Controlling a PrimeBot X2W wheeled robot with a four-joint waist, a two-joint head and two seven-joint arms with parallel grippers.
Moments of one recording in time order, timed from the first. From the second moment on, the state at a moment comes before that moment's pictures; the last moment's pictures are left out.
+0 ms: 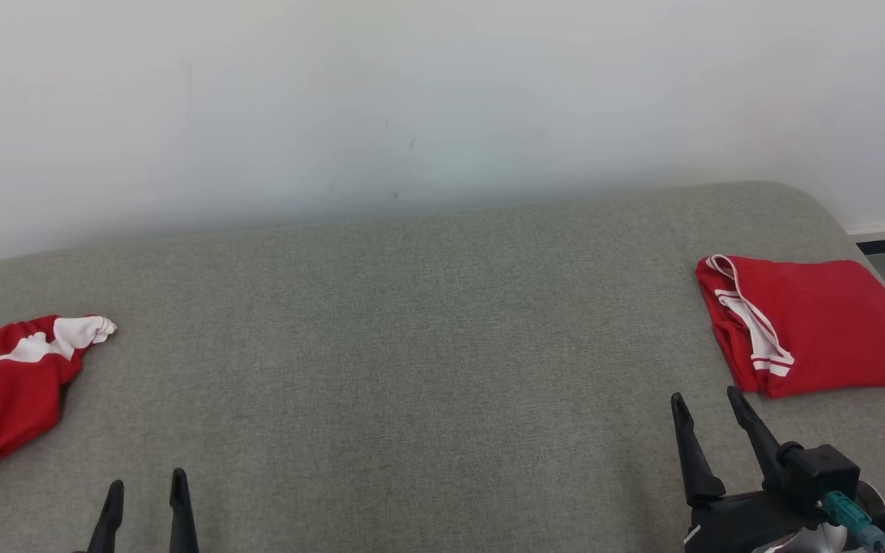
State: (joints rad) left arm 0.09 0.05 0.12 0.13 -0.21 -0.07 -0.26; right arm -0.13 -0.14 0.10 0.36 0.21 0.13 -0.26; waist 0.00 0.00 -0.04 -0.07
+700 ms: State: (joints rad) left arm 0.06 0.05 0.12 0.16 -0.21 -0.09 -0.26; right arm -0.12 -0.12 0.07 0.36 0.20 0.13 -0.26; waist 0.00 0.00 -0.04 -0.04
